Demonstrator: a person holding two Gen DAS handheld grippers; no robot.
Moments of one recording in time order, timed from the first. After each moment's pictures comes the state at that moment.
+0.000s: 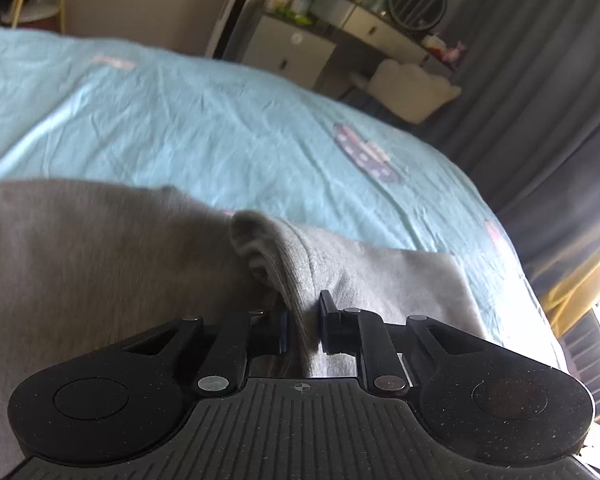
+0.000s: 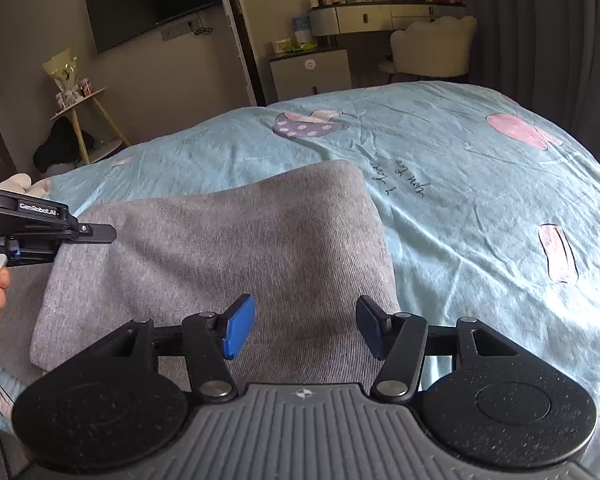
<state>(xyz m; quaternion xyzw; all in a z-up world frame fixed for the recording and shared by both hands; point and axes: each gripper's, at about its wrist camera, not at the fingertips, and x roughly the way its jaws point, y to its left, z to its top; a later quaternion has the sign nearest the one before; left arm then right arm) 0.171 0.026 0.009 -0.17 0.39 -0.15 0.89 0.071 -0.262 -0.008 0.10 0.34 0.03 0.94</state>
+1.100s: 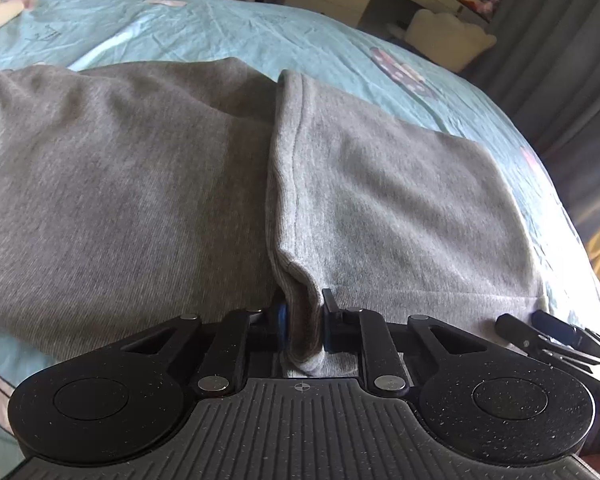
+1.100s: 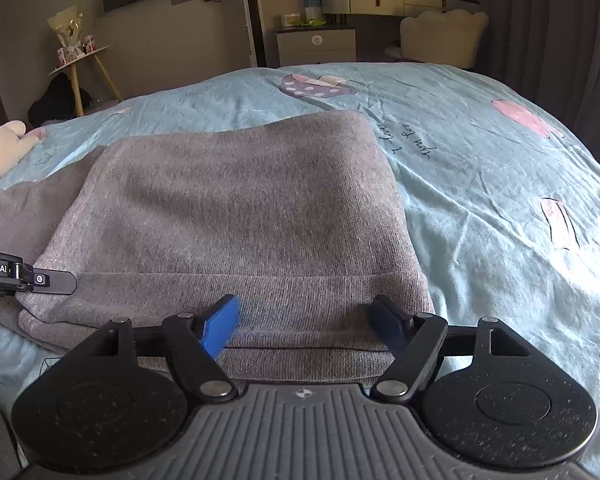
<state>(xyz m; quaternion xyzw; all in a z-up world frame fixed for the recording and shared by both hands) 0.086 0.023 -0.028 -0.13 0.45 -0.10 0.88 0.051 -0.238 -0.036 0.04 0.37 0.03 0.93</state>
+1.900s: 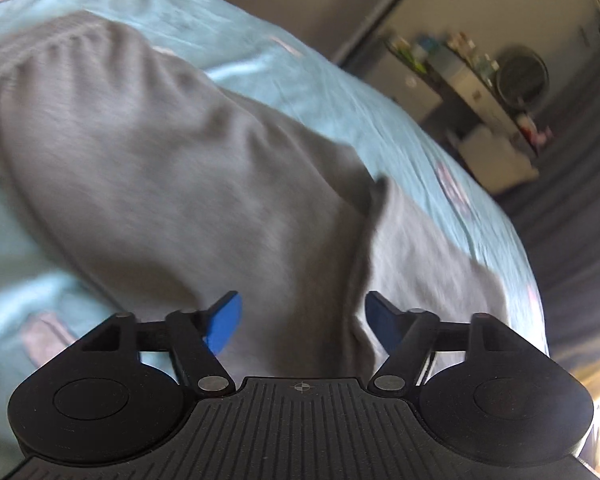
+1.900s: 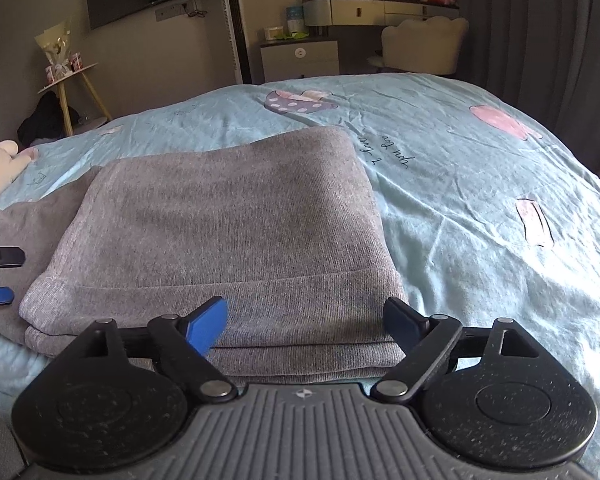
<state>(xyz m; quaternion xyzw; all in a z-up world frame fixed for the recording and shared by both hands) 0.052 0.114 -0.010 -0.31 0.37 0.00 0.88 0.035 -0.250 -0.022 0.07 0.35 0.01 0.93</state>
